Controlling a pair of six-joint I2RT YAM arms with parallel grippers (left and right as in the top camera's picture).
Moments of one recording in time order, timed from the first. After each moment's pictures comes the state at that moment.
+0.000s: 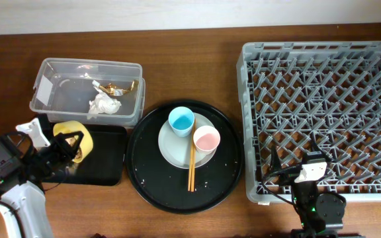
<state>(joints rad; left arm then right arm) 0.66 1.24 0.77 -0.53 0.88 -0.02 -0.01 0.01 0.01 -0.07 -0.09 -0.05</state>
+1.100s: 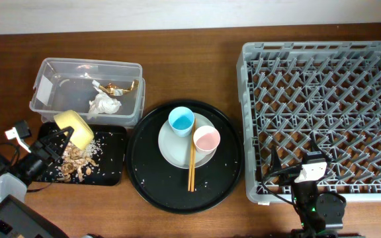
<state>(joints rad) 0.83 1.58 0.77 -0.33 1.54 0.08 -0.01 0.01 0.01 -0.07 -0.09 -0.05</state>
